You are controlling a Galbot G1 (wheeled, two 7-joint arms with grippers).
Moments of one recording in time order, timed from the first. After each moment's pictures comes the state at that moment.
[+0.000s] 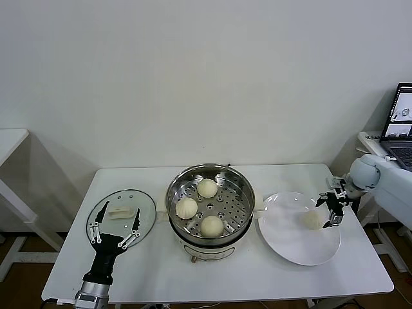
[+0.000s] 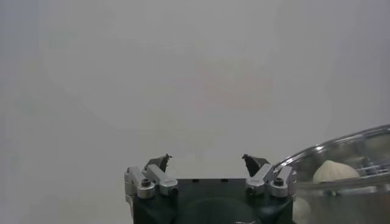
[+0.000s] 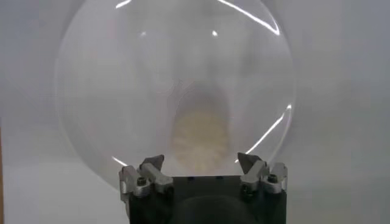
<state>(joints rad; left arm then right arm) 1.62 -1.24 -0.53 -1.99 0.09 -0.41 -0.14 0.10 0.65 -0.97 0.97 0.06 -0.04 -1.11</state>
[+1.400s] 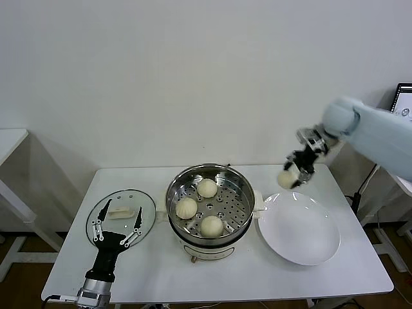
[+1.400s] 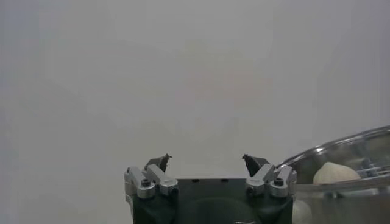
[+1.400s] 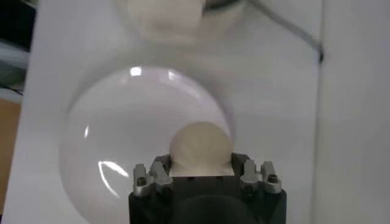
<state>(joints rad) 1.60 -1.22 -0.51 -1.98 0.09 -0.41 -0.15 0.65 0.81 -1.30 1.21 0.37 -0.10 -1.28</state>
